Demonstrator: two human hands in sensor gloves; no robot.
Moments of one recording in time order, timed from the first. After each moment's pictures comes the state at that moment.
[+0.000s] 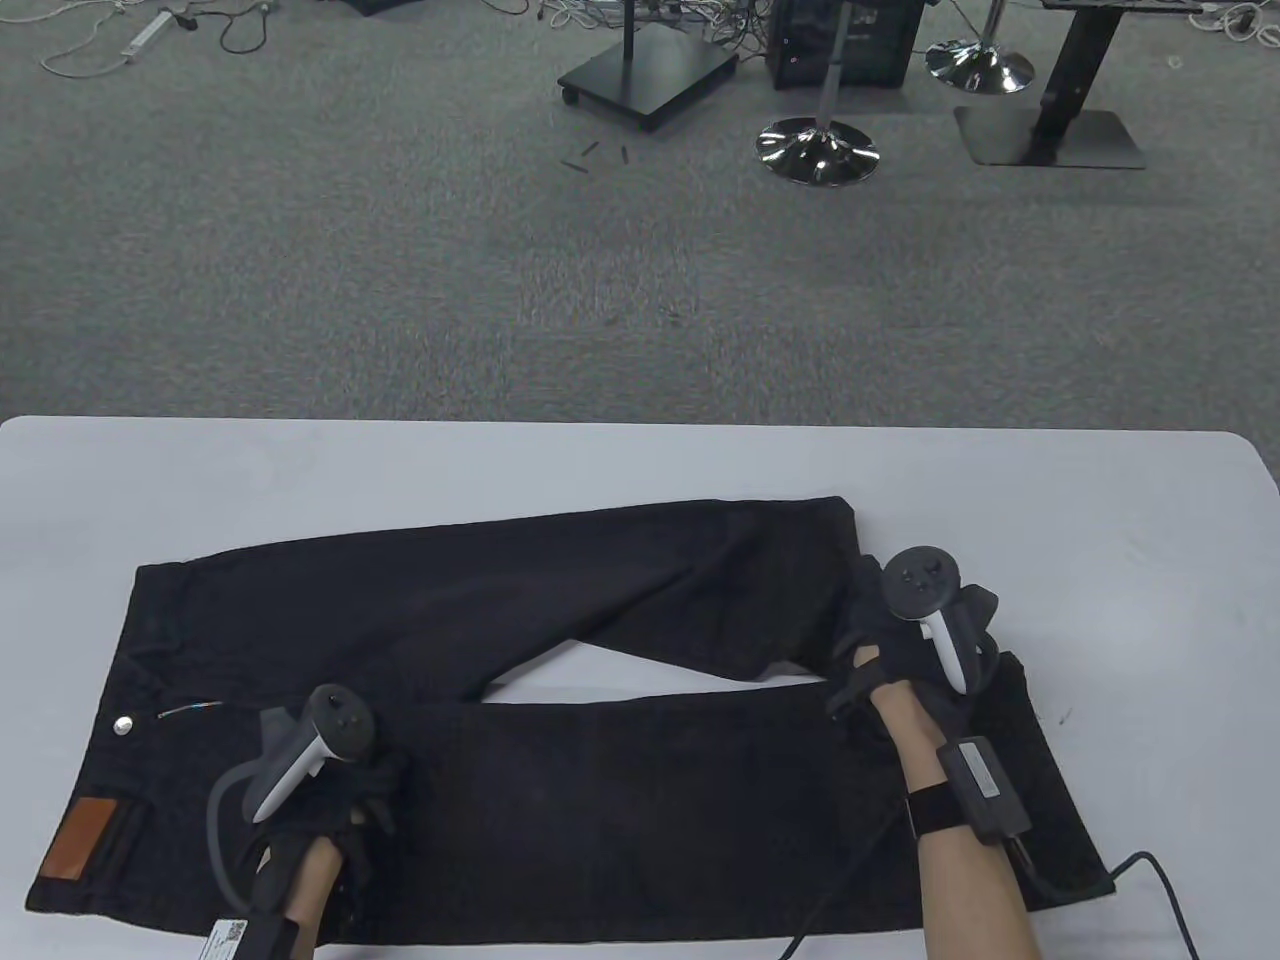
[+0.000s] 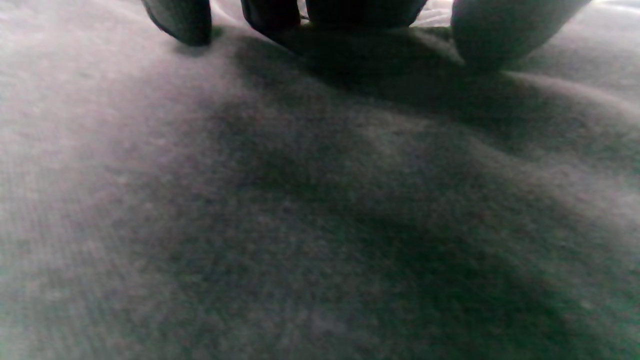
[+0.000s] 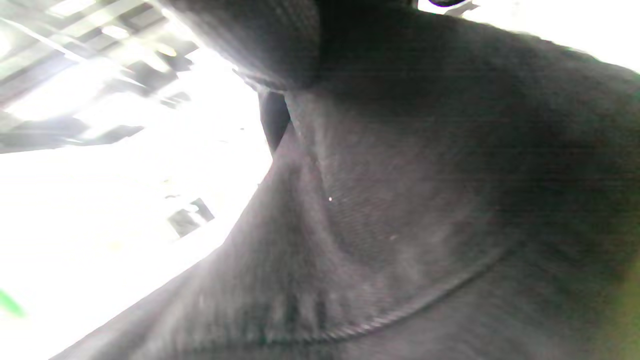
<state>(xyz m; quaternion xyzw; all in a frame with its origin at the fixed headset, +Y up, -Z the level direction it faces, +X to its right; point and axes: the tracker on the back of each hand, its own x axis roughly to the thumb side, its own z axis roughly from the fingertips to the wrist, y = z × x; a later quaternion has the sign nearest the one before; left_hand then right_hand) -0.301 -0.778 -0.286 -0.26 0.15 0.08 0.95 0.221 -0.695 -0.410 -0.10 -0.05 0.96 0.25</state>
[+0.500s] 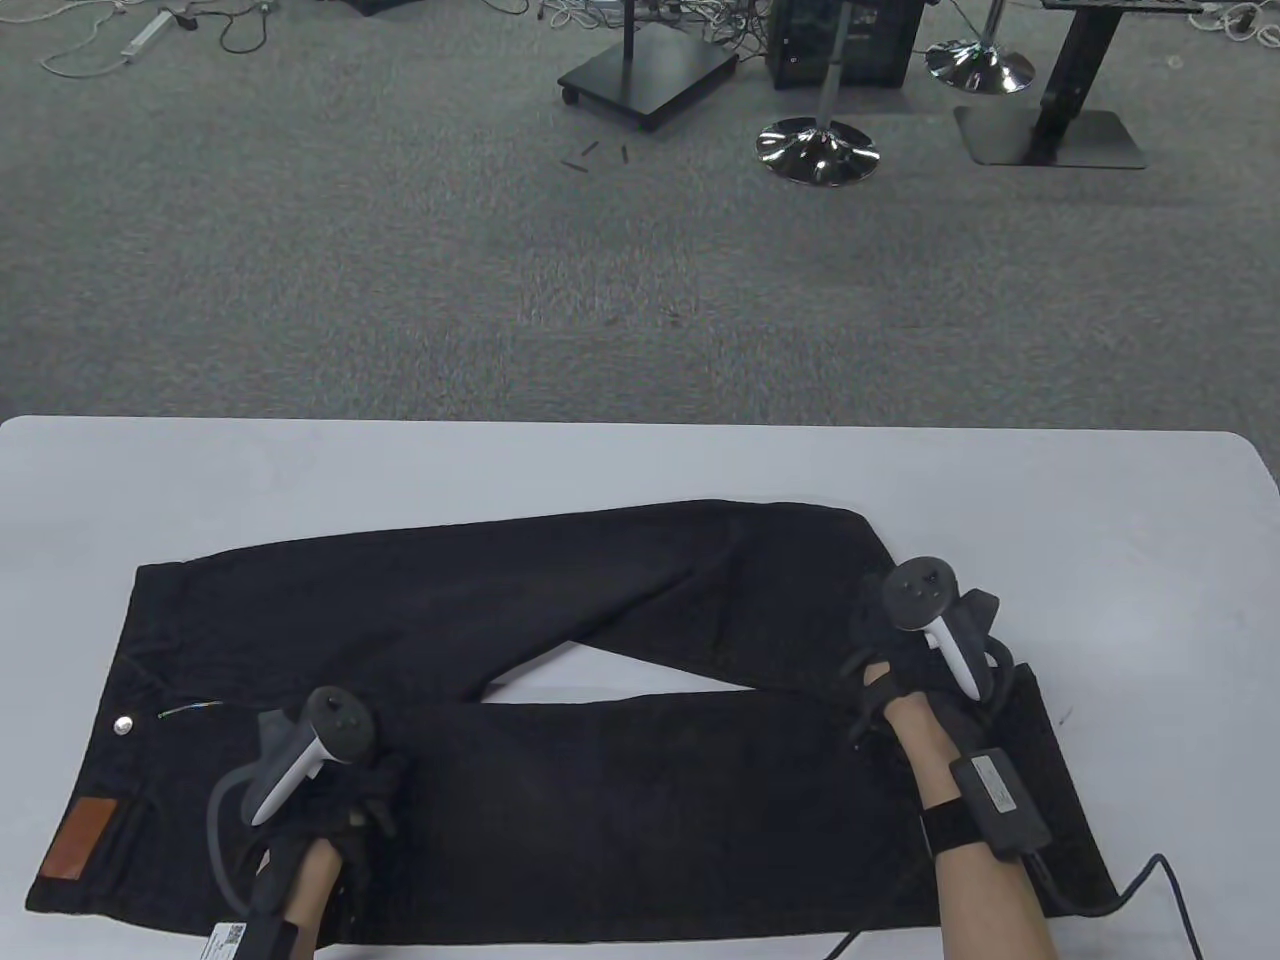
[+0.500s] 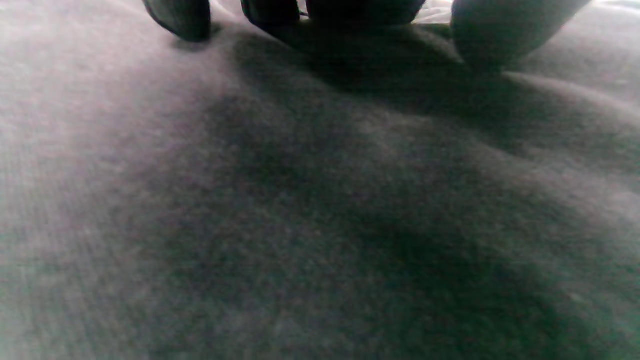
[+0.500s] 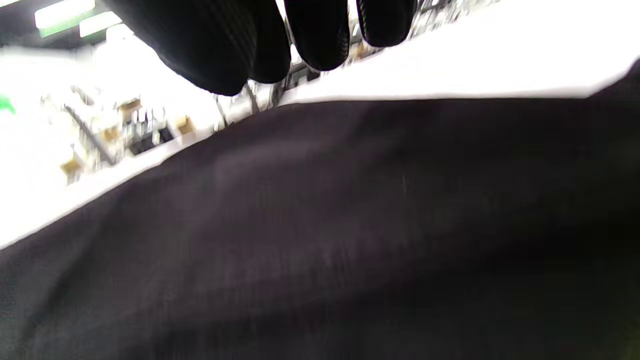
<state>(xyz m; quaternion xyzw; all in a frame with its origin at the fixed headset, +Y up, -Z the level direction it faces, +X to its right) -0.301 -0.778 -0.285 -0.26 0.15 0.09 0.95 0.232 -0.749 -0.402 -0.12 0.12 0.97 0.17</state>
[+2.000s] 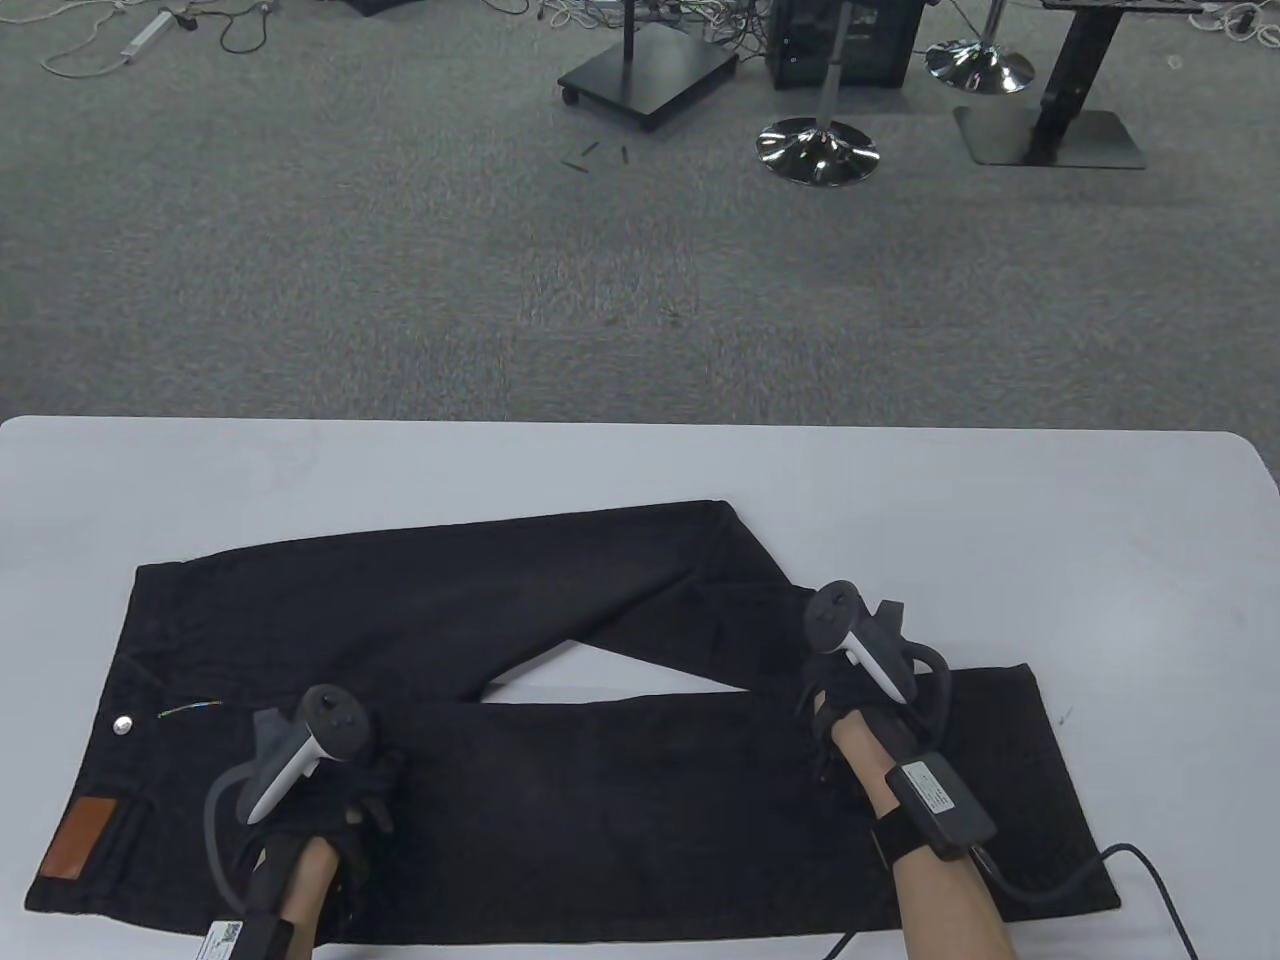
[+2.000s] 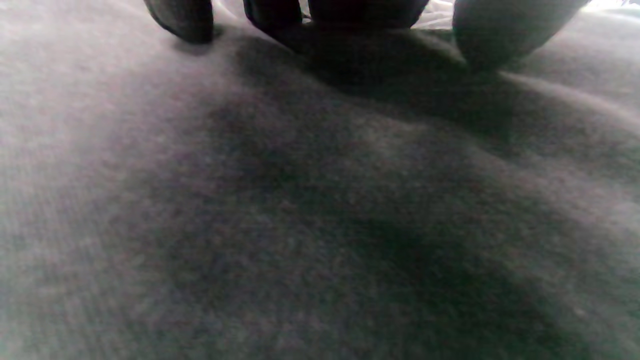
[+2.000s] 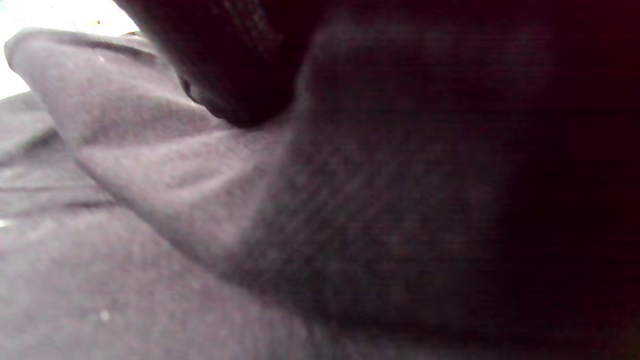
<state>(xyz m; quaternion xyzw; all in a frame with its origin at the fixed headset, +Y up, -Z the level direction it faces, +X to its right) -0.307 -0.778 -0.287 -0.26 0.16 0.09 0.95 0.193 -0.760 -0.405 -0.09 0.12 0.98 0.09</state>
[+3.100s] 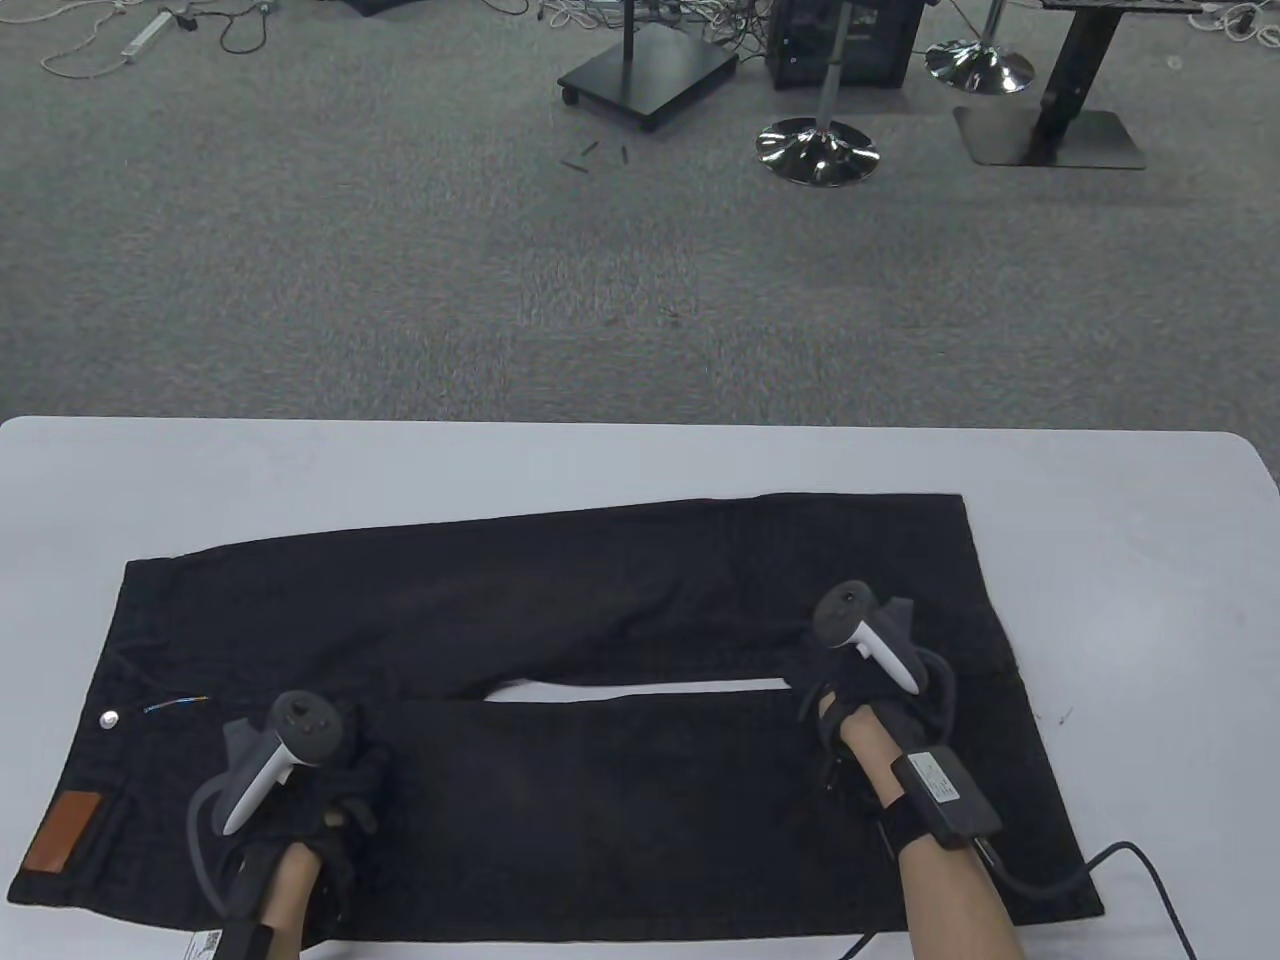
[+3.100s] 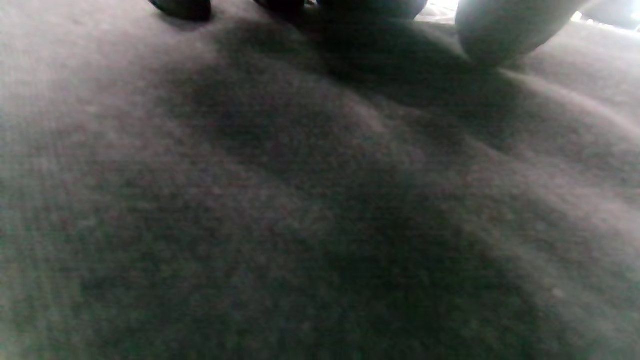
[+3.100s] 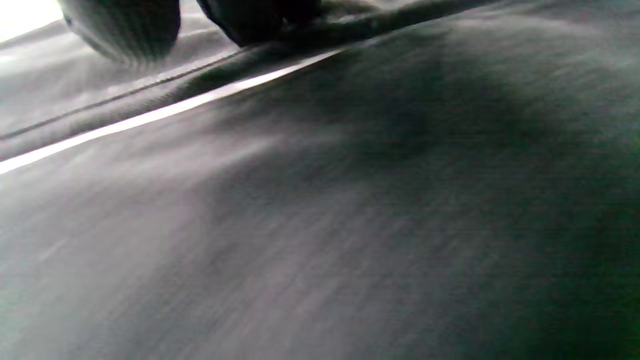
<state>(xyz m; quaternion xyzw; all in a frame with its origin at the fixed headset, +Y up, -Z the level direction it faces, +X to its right) -0.322 -0.783 -0.282 -0.24 0.16 0.14 0.95 0.217 -0.776 -0.411 -0.16 0.24 0.95 0.12</state>
